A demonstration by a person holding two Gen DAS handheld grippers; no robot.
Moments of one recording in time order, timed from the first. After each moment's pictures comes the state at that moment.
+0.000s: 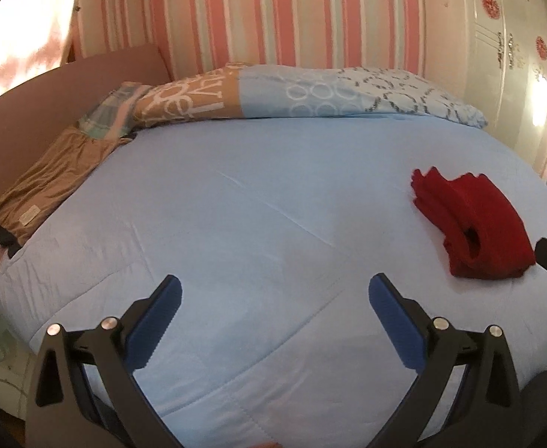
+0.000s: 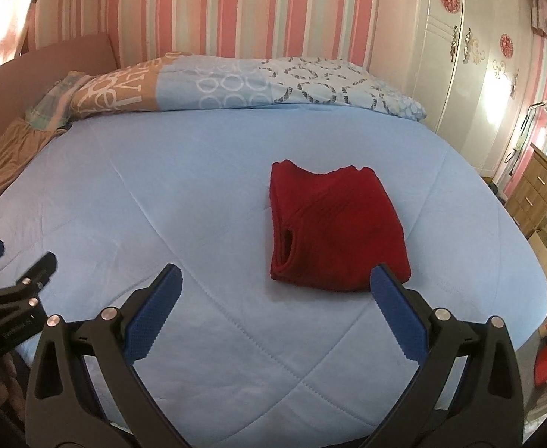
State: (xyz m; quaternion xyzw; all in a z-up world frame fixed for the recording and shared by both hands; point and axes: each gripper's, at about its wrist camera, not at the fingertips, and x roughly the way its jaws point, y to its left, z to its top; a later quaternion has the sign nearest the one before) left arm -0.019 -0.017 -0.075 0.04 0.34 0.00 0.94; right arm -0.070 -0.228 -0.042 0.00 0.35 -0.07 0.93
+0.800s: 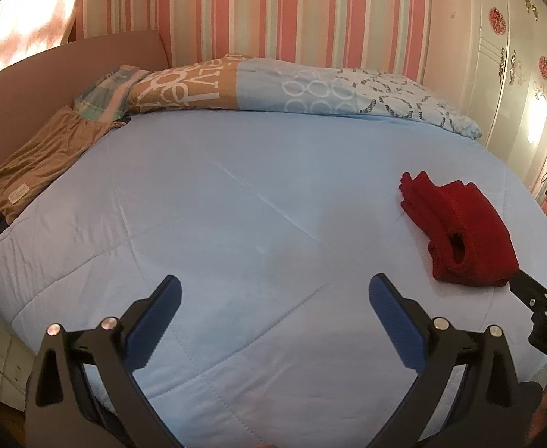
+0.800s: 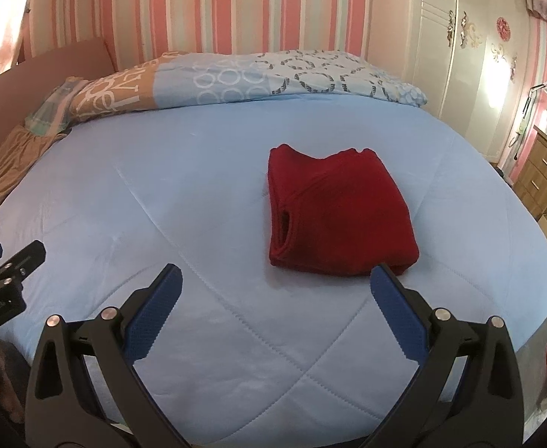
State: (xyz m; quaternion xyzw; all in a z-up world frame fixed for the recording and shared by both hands) left arm -0.025 -0.019 -0.076 0.00 0.35 -0.01 0.94; right arm -0.076 -0.243 -0.066 0.03 0.36 -0.07 0.93
